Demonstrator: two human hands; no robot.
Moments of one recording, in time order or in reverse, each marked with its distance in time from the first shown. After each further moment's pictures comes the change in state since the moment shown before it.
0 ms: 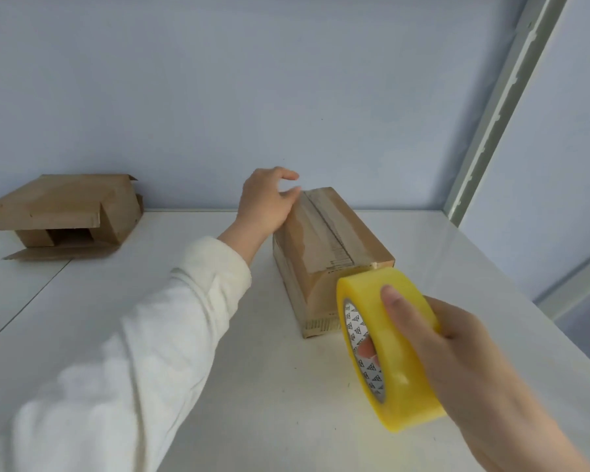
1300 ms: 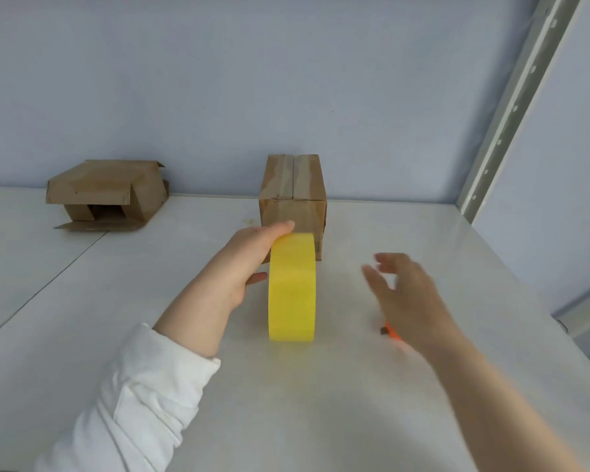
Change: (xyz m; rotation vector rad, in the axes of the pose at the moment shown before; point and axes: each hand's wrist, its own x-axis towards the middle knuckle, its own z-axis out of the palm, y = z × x) left_hand -0.113 0.022 -0.020 -0.534 -0.202 -0.629; right_hand 0.071 0.050 -0.013 -0.345 0.054 -0.106
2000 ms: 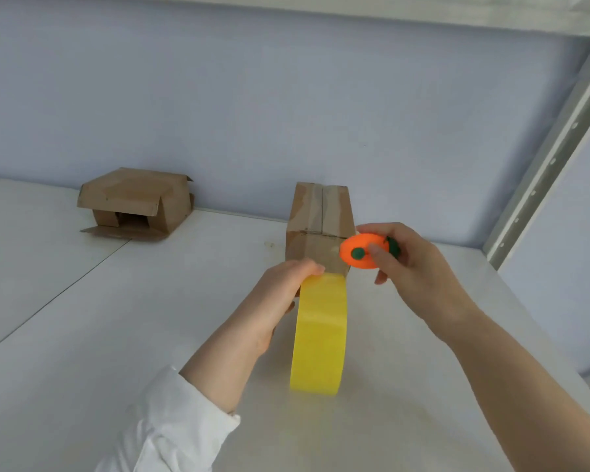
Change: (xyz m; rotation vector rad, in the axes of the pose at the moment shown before) left_hand 0.004 -0.011 0.004 -0.146 -0.045 -0.015; right_hand 0.042 -0.049 -0.012 0.281 -0.110 -0.474
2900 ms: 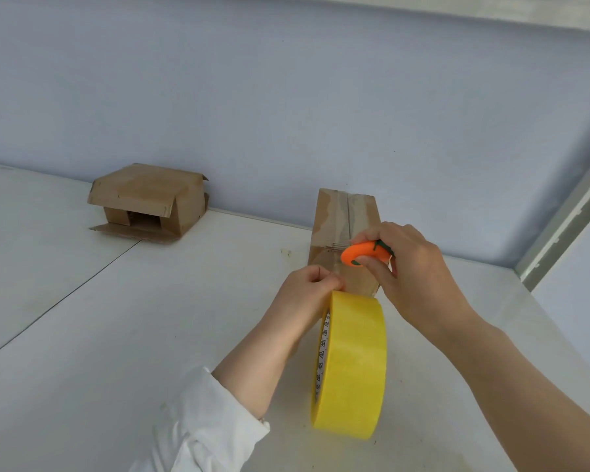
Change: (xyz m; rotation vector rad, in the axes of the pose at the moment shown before) left_hand 0.023 0.003 0.000 0.054 0.057 0.190; right_hand 0.045 0.010 0.033 -0.522 -0.006 -0.400
